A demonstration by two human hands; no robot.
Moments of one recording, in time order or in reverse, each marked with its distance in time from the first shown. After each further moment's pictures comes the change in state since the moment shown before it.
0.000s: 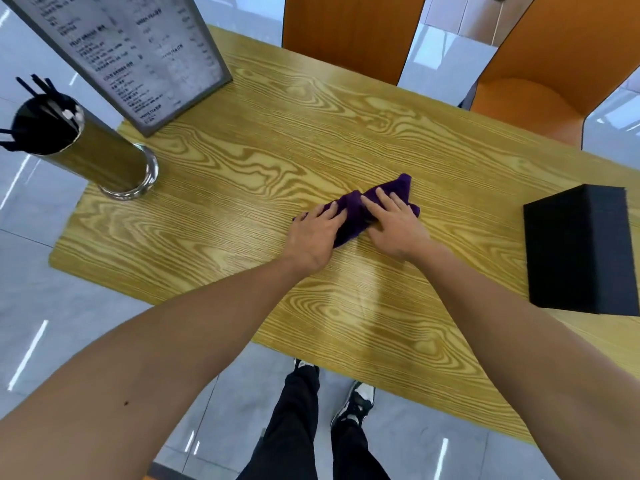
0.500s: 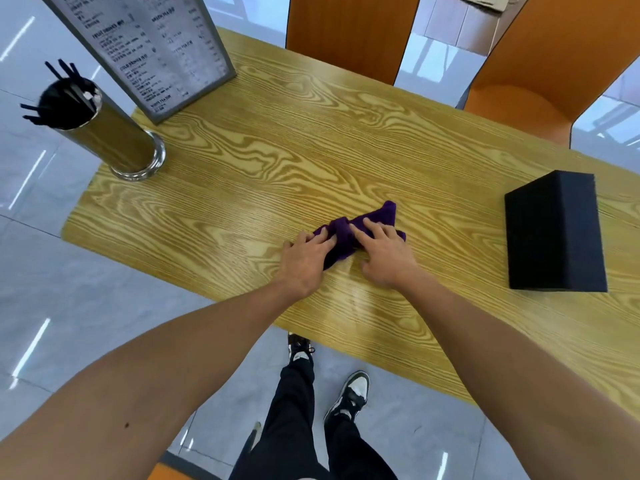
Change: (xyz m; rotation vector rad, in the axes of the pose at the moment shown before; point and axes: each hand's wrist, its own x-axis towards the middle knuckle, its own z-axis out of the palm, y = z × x) left_hand -0.079 0.037 0.027 -0.023 -0.054 -0.100; right_hand -0.081 -0.001 0.038 -0.149 -0.054 -0.044
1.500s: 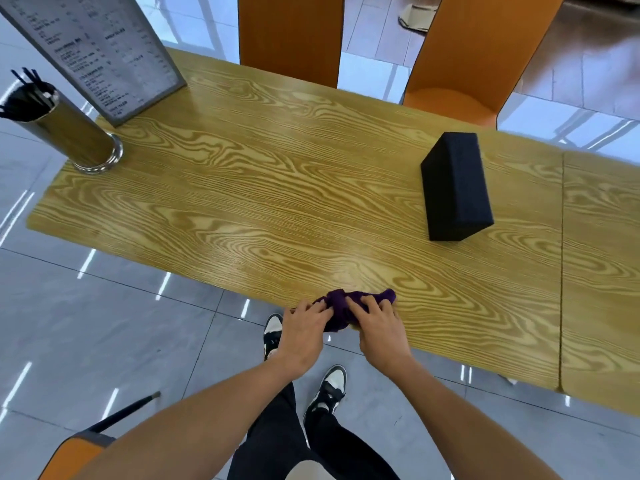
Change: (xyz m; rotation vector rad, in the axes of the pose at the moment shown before) left_hand -0.155 0.160 0.097 -0.043 0.022 0.081; right_hand -0.203 0.083 0.154 0.000 0.201 0.077
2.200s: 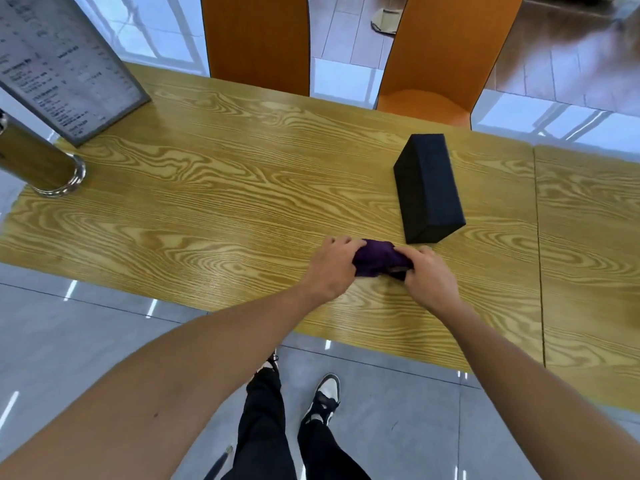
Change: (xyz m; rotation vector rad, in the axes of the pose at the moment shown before) left_hand 0.139 0.065 -0.063 -0.226 0.128 0.177; right_hand 0.052 0.119 -0.096 0.305 0.210 0.235
